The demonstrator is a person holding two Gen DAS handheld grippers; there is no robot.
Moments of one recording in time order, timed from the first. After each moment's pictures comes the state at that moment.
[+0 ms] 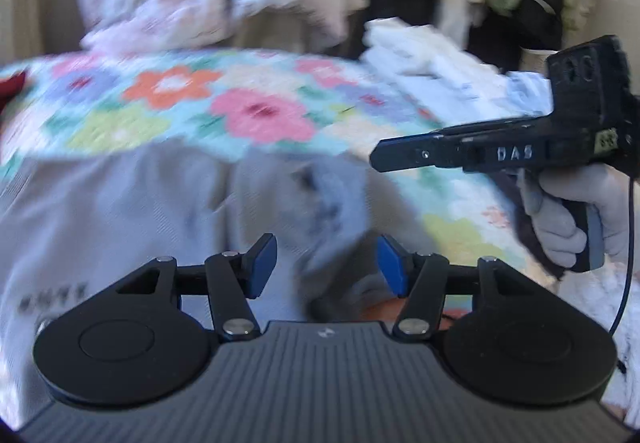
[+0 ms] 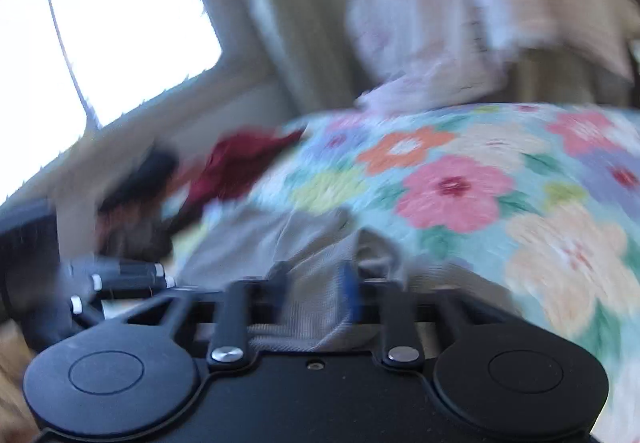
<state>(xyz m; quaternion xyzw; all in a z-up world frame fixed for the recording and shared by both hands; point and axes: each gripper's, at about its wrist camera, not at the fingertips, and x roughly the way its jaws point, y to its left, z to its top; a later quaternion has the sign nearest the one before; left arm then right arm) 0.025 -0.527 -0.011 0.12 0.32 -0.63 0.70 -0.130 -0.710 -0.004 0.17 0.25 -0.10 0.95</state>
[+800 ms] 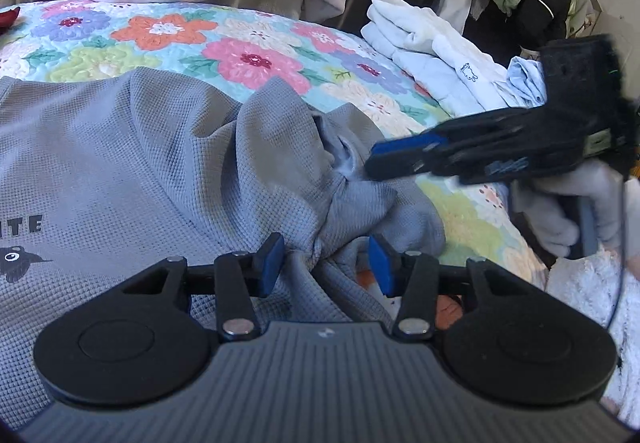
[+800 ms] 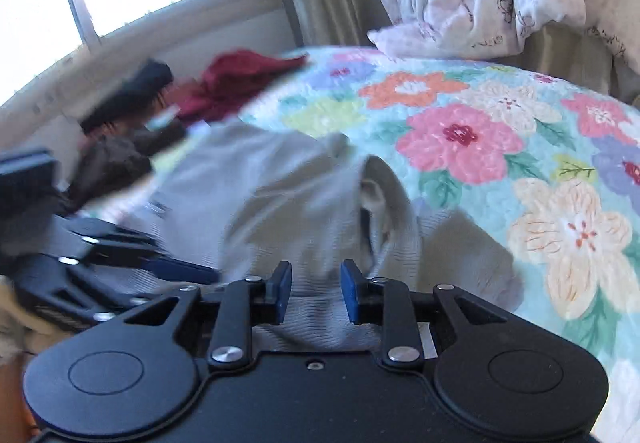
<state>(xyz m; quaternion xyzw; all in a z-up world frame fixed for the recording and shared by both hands) 0.022 -0.534 -0.048 0.09 0.36 -0.65 0.66 -0.122 -0.716 -0.036 0.14 0.34 -0.09 0.92</state>
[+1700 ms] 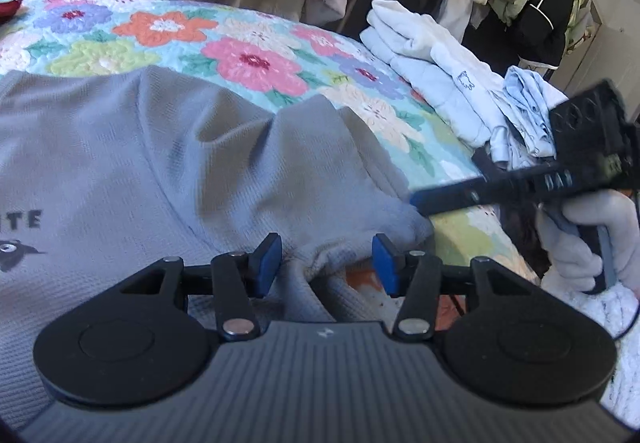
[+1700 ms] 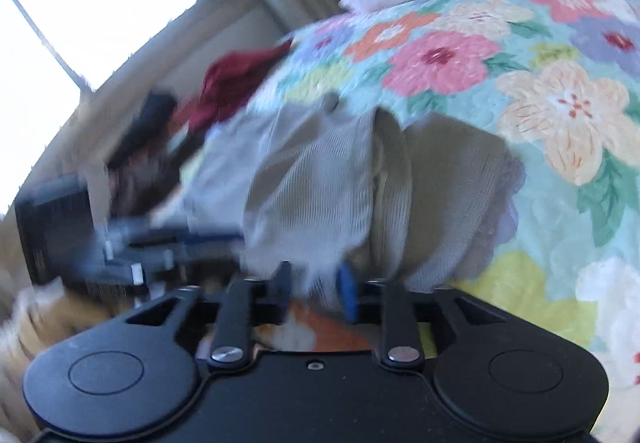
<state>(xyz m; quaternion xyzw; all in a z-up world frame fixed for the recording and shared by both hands) 0.020 -0.535 -0.050 0.07 0.37 -0.66 0.66 -0.174 -0.730 -0.053 0.32 0.31 -0.06 0.89</state>
